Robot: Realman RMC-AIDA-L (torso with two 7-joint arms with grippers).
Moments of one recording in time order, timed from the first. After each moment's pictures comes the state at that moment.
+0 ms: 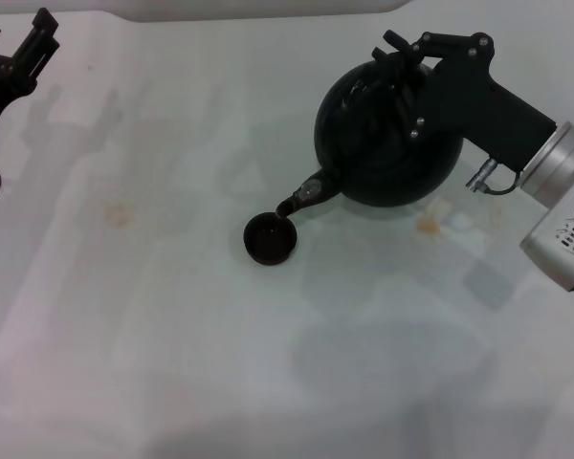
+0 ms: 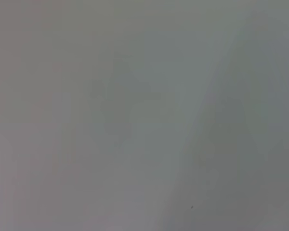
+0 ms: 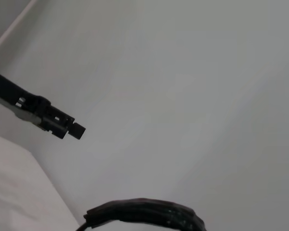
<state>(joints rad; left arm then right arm) -0.40 -2.09 1.35 0.19 0.29 1.17 -0.71 0.40 2.02 -2.00 -0.41 -0.12 -1.18 -0.16</state>
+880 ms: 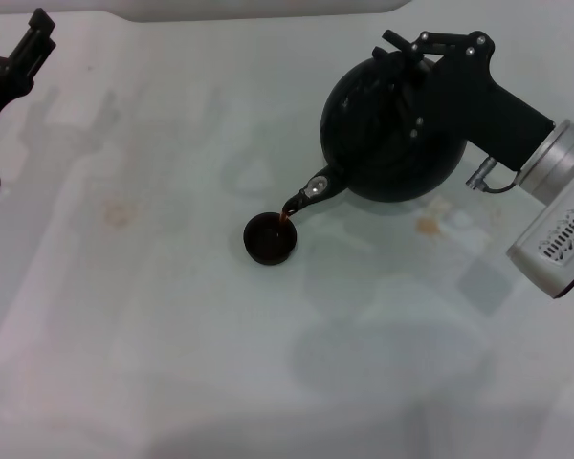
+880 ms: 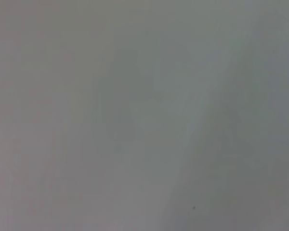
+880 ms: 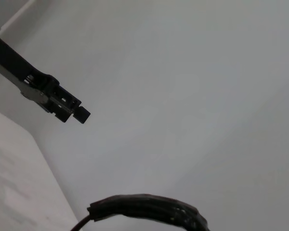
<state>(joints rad) -0.39 -2.09 1.34 0.19 0.29 1.17 -0.74 0.40 2.02 -1.99 -0.41 -0.12 -1.16 -0.28</state>
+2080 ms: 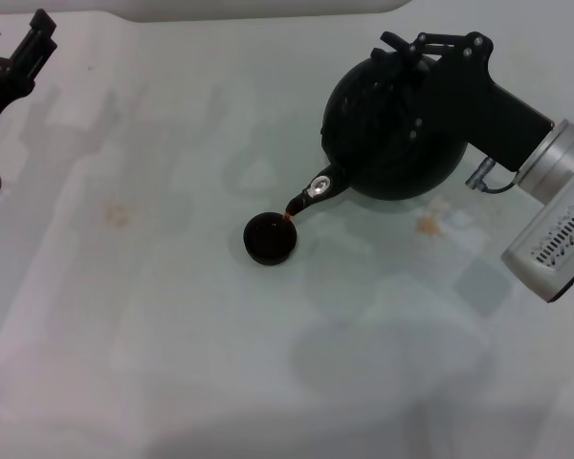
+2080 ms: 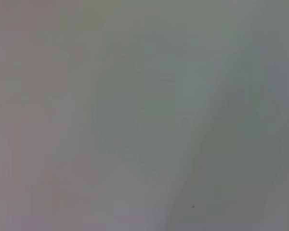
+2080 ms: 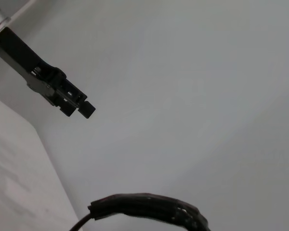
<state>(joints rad) -0.39 -2.09 1.34 0.19 0.30 1.17 -0.74 0.40 2.02 -2.00 -0.41 -0.12 -1.16 -0.34</state>
